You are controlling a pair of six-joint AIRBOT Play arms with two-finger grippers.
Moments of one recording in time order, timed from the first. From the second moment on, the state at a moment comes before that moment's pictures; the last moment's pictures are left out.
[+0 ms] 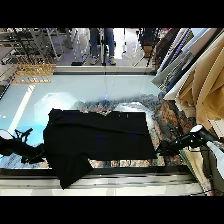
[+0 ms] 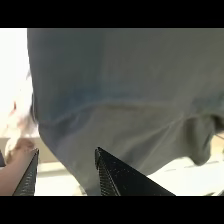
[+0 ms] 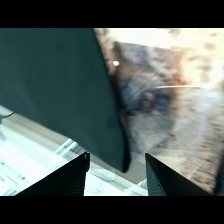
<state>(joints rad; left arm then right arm) 0.42 -1.31 0.76 1.15 -1.31 -1.33 -0.42 -1.52 0.88 -0.99 1.42 0.99</state>
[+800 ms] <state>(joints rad) 0.47 -1.26 0.78 0.83 -1.36 -1.16 -0.35 -1.42 0.95 -0.91 1.58 0.97</state>
